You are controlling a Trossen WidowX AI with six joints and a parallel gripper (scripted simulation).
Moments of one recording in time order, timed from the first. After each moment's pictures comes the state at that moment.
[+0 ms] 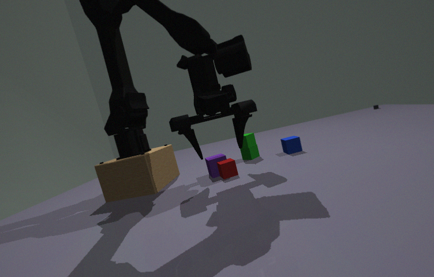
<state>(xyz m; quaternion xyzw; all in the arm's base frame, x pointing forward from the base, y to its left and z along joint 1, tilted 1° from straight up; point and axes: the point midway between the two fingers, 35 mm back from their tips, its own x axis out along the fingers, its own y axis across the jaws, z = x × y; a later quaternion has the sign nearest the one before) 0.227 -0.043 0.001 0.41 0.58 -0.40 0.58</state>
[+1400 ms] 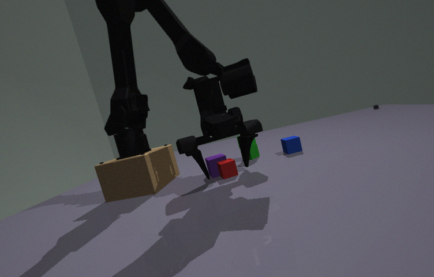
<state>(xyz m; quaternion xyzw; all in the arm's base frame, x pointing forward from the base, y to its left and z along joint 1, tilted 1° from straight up) 0.230 -0.041 -0.046 0.41 0.57 -0.40 0.59</state>
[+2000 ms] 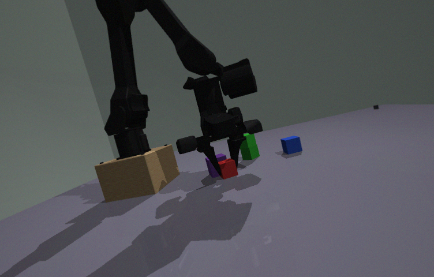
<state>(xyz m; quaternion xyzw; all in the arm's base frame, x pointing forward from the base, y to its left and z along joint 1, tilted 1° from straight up) 0.230 -0.041 -0.046 0.41 0.57 -0.40 0.59</state>
